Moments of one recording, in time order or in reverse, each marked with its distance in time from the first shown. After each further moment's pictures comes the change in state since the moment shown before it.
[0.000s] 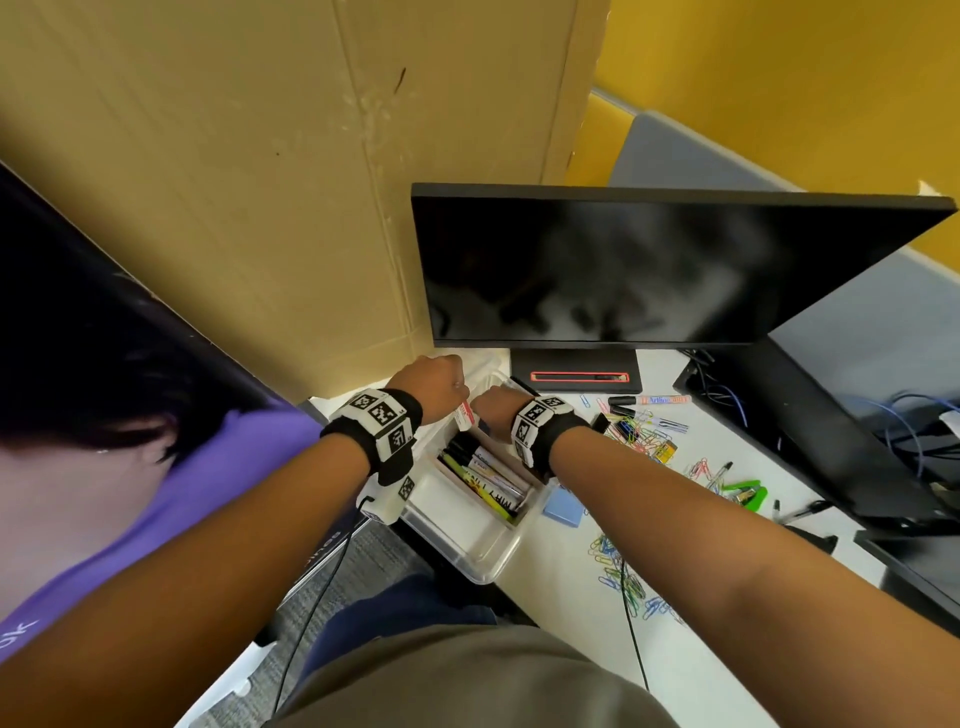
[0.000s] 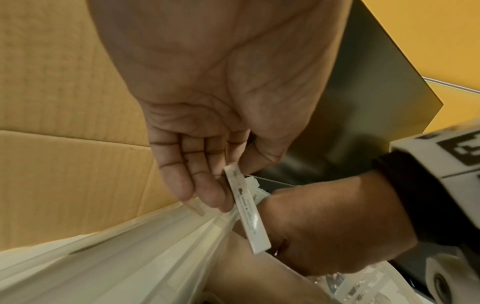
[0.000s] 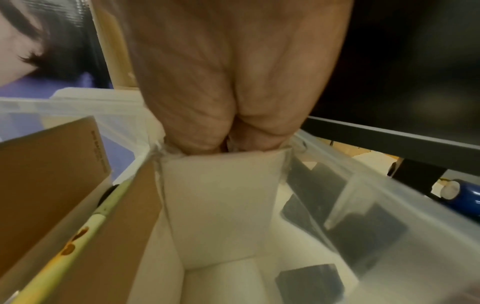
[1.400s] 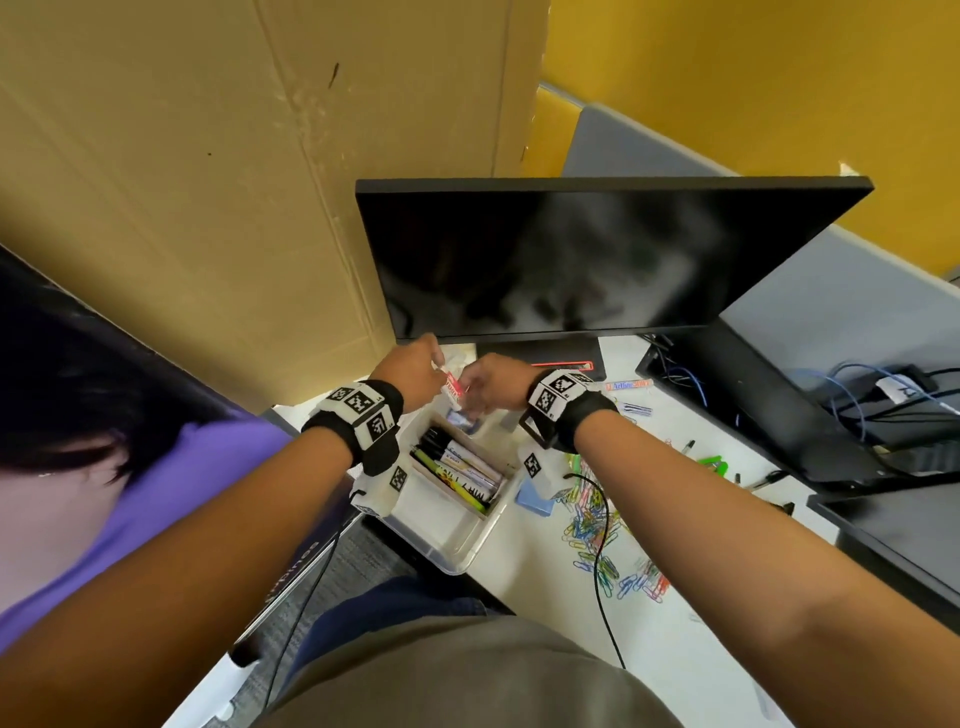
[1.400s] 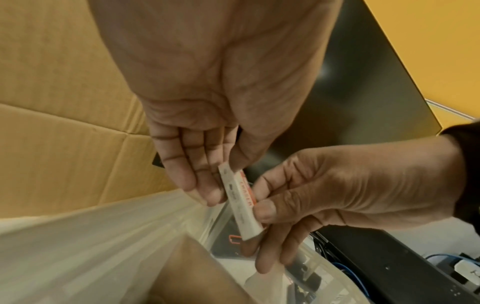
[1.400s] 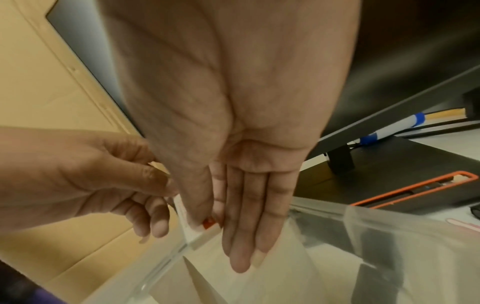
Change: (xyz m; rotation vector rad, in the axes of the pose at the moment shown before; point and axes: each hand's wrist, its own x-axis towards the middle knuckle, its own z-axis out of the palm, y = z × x) left_hand 0.012 0.020 0.003 -0.241 0.051 -0.017; right_hand -0.036 0.037 -0.028 0.609 0.072 0.108
